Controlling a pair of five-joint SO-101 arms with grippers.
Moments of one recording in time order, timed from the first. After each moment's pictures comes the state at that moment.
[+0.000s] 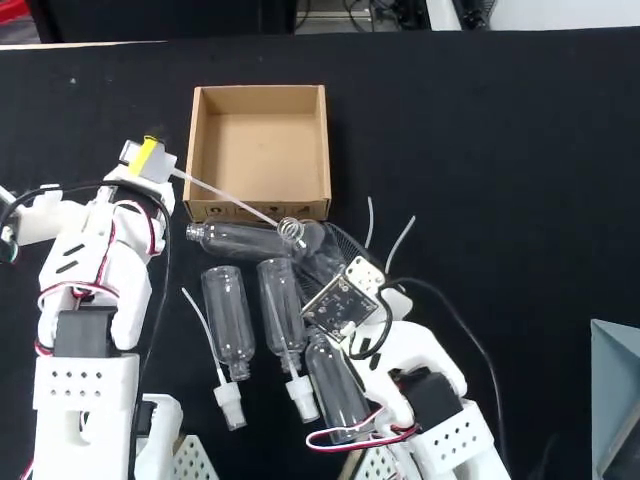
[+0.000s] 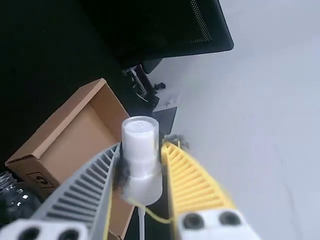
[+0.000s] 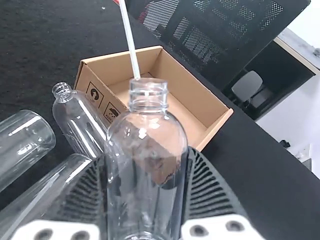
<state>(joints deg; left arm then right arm) -4.5 -64.8 52.1 35.4 59.2 -27.5 -99.5 93.6 33.5 28.0</state>
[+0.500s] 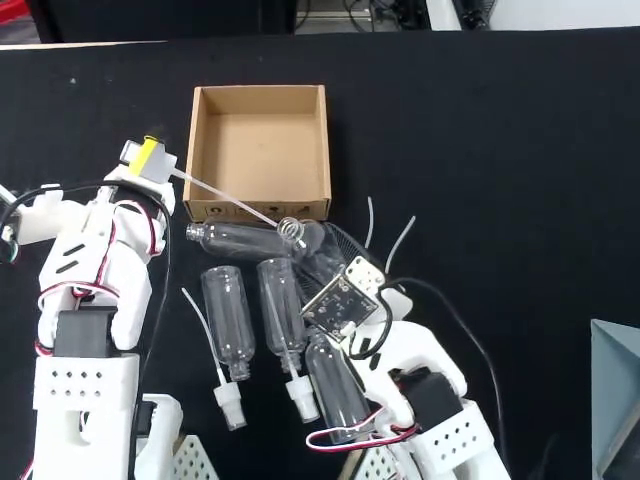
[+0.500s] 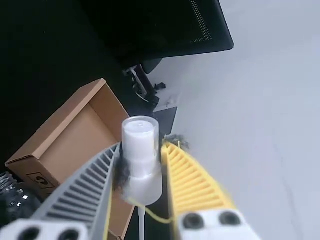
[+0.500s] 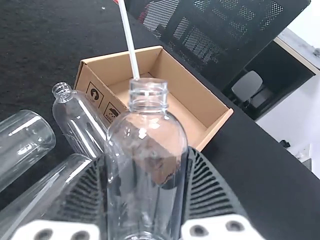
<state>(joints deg) -4.5 -64.8 52.1 35.4 58.9 -27.5 -99.5 93.6 33.5 28.0</state>
